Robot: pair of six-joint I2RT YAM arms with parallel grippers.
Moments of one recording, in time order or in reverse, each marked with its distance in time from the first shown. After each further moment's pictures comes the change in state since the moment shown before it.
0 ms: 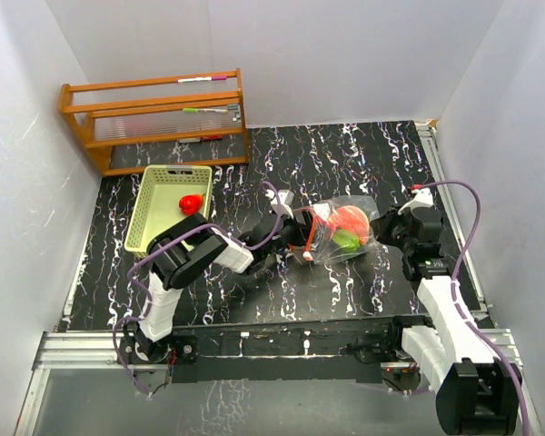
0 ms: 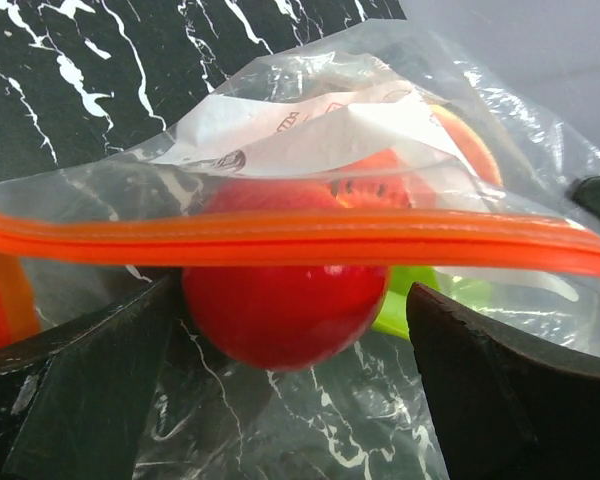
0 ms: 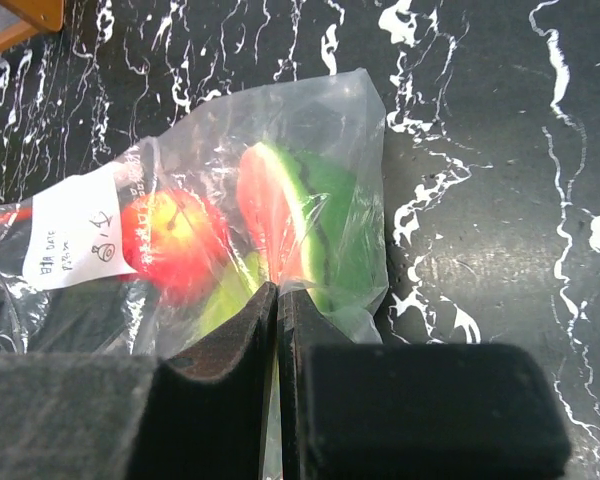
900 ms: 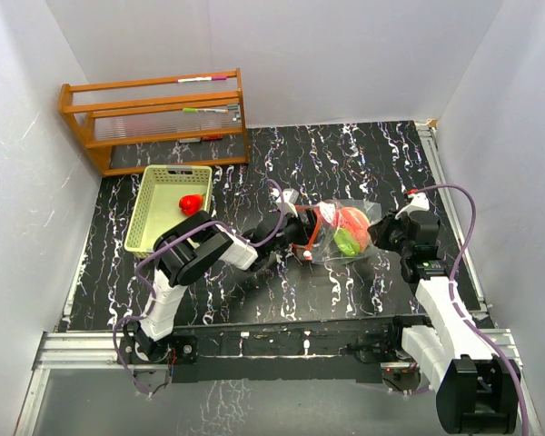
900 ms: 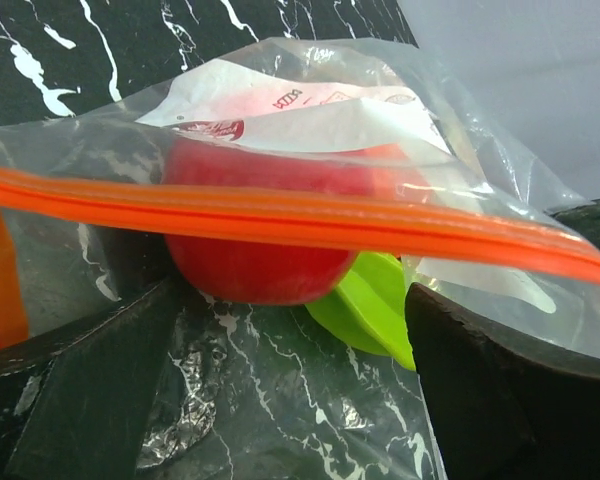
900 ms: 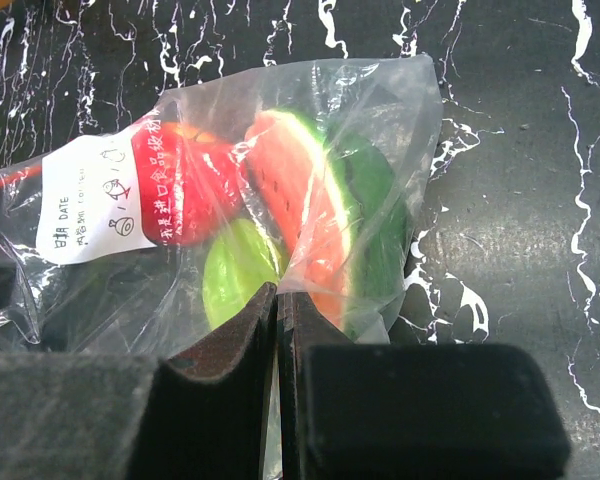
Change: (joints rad) left arm 0.006 0.056 0.058 -0.012 0.062 -0.019; right arm 0.004 -0.011 -0.041 -0.010 -0.002 0.003
